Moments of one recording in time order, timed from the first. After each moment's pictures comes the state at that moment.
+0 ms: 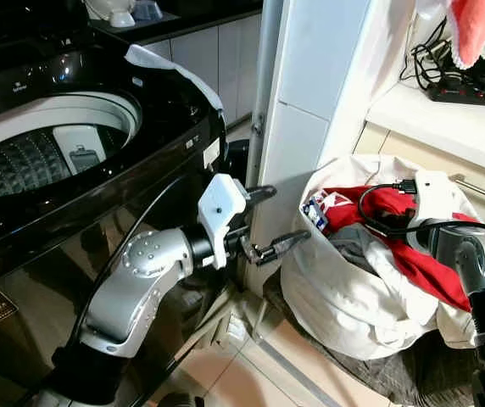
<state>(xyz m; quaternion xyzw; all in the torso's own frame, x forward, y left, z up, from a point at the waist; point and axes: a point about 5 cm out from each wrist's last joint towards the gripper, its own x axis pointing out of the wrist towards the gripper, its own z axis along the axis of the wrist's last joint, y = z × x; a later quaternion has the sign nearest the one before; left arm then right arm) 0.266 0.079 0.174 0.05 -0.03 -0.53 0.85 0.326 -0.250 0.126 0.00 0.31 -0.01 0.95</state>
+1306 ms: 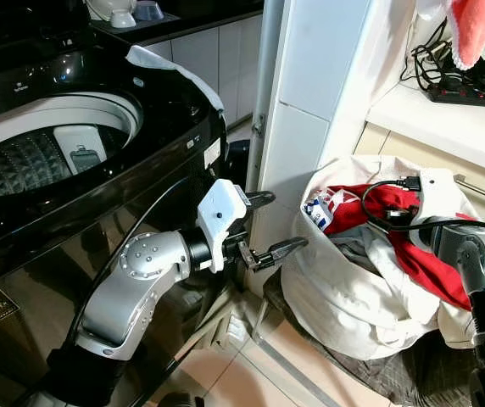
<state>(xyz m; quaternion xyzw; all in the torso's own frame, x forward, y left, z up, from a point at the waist) 0.265 0.081 0.174 0.07 -0.02 -0.52 0.85 0.327 -0.253 0.130 0.00 0.30 -0.02 0.95</state>
